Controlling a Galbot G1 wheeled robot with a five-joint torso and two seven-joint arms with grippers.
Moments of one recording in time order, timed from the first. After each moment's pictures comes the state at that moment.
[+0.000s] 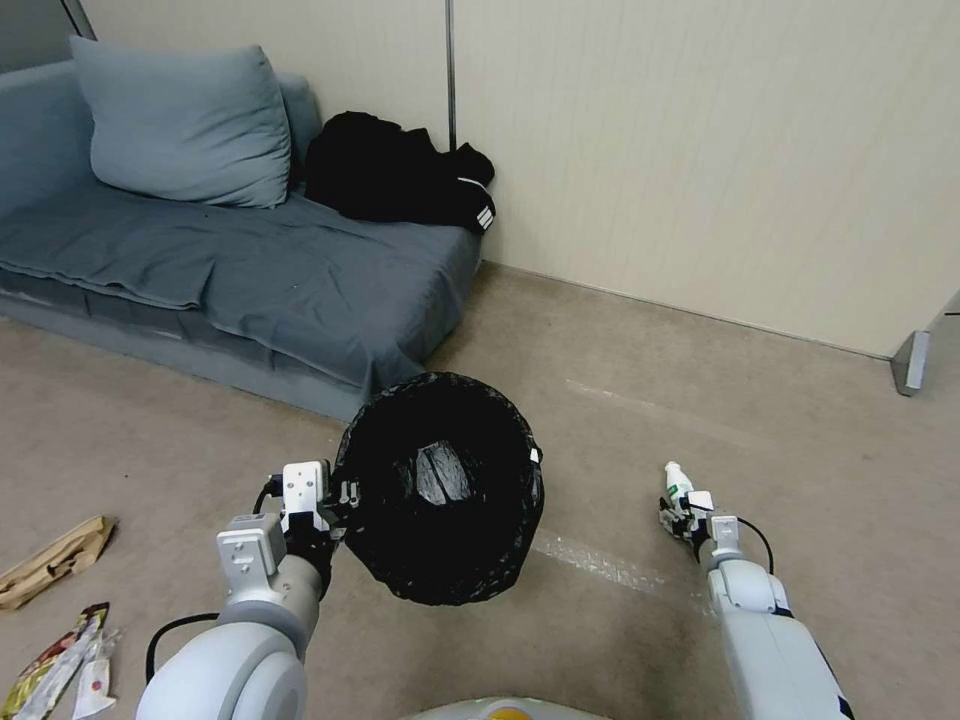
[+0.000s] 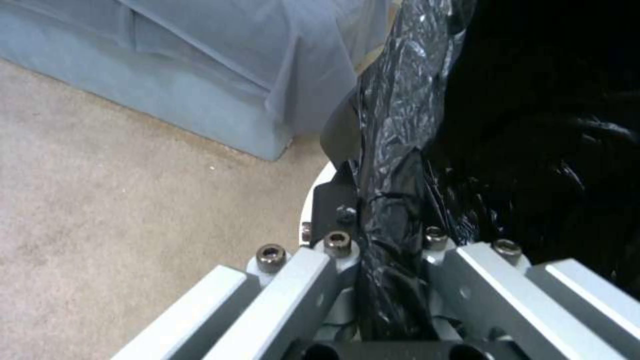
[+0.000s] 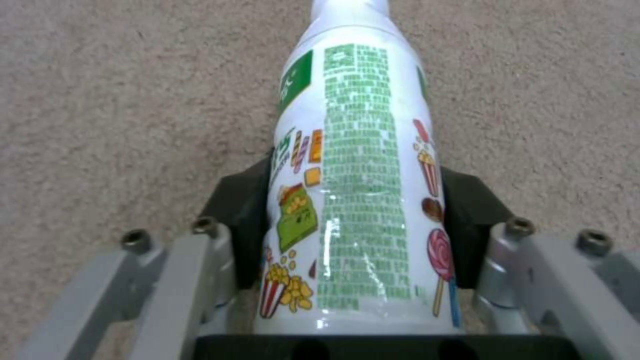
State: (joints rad) left arm 1.69 -1.51 -0.50 -2.47 -0.23 0.71 -0.18; right arm -0.97 1.40 0.74 0.87 -0.11 -0.01 -0.18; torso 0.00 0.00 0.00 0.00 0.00
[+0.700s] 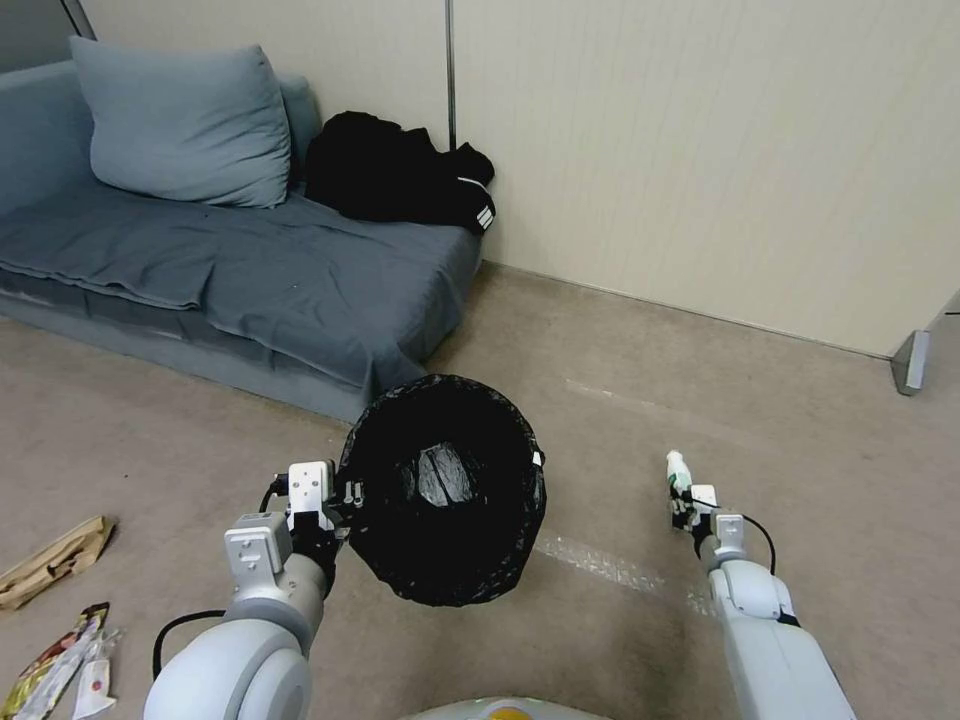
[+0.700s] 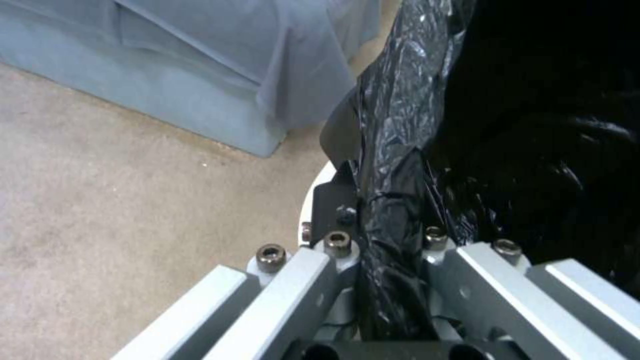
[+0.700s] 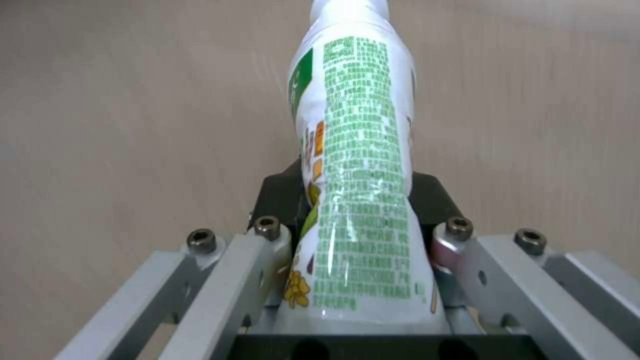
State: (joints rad) left arm 1.68 -1.50 -0.49 -2.45 -0.23 0.71 -0.17; right arm -1.12 1.40 0.68 1.23 0.04 0.02 -0.16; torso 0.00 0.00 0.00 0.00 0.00
